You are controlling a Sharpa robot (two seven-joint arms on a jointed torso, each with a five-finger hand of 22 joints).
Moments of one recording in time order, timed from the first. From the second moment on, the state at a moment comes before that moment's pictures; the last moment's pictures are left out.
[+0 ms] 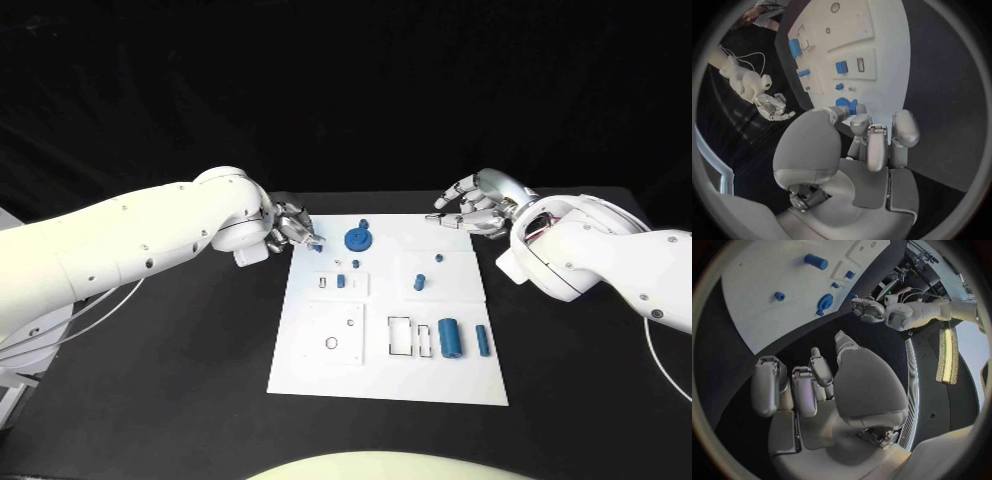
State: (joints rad) left arm 1.30 -0.75 -0.03 1.34 -0.94 0.13 -0.47; left_hand 1.24 -0.15 0.66 0.28 0.22 0.84 0.07 0.72 0.85 1.27 -0.01 1.23 0.93 1.47 -0.06 1.53 1.31 0.11 1.27 0.05 1.35 1.13; right arm 1.36 -0.82 -0.14 1.57 -1.02 -0.44 -0.27; right_hand 1.33 -0.11 0.10 0.29 0.15 0.80 0.17 0.30 0.30 1.28 0.09 1.29 1.27 1.47 0.01 1.52 1.31 0.05 1.46 0.11 1.31 1.31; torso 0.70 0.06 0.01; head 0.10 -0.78
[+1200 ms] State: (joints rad) left arm 1.22 -0.80 -0.04 1.53 -1.10 0.03 -0.50; left_hand 1.22 -0.17 0.69 0.28 0.22 0.84 0.07 0.73 0.87 1.29 -0.02 1.23 0.94 1.47 -0.07 1.53 1.31 0.11 1.28 0.04 1.35 1.15; right arm 1.36 -0.83 -0.14 1.57 -1.02 -0.44 -0.27; right_hand 1.33 -0.11 0.10 0.29 0.15 0.80 0.17 0.30 0.30 1.28 0.09 1.29 1.27 1.47 0.01 1.52 1.31 0.05 1.46 0.11 1.31 1.31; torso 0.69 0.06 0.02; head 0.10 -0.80
